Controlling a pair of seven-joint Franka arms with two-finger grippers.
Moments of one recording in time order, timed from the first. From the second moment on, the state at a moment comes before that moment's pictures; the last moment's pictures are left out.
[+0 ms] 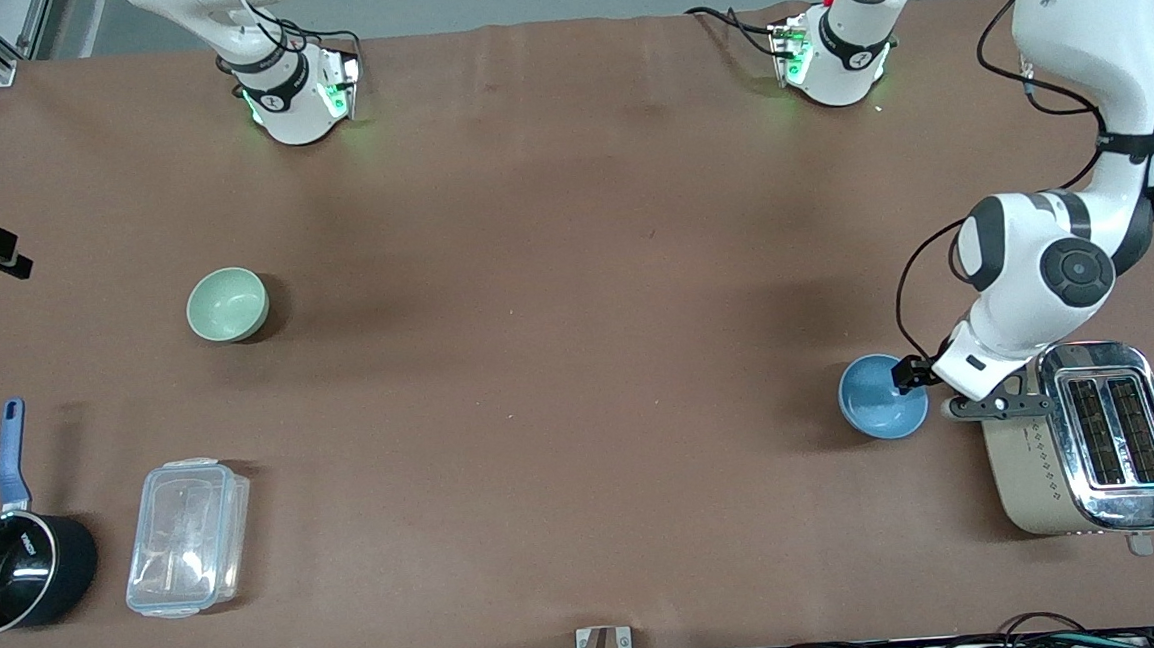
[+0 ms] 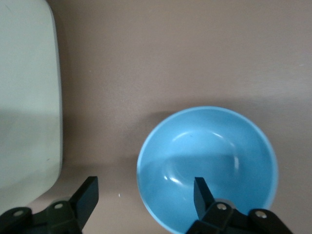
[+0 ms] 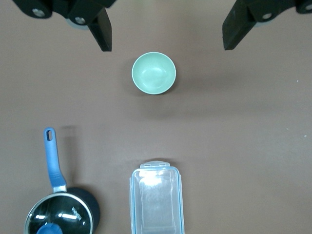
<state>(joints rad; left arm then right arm) 0.00 0.49 -0.05 -1.90 0.09 2.50 -0.04 -0.04 0.02 -0.11 -1.54 0.01 1.54 -0.09</state>
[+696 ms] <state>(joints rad) 0.01 0.57 -0.05 -1.90 0.09 2.57 -0.04 -0.08 0.05 -0.11 -2.01 0.05 2.00 -0.12</state>
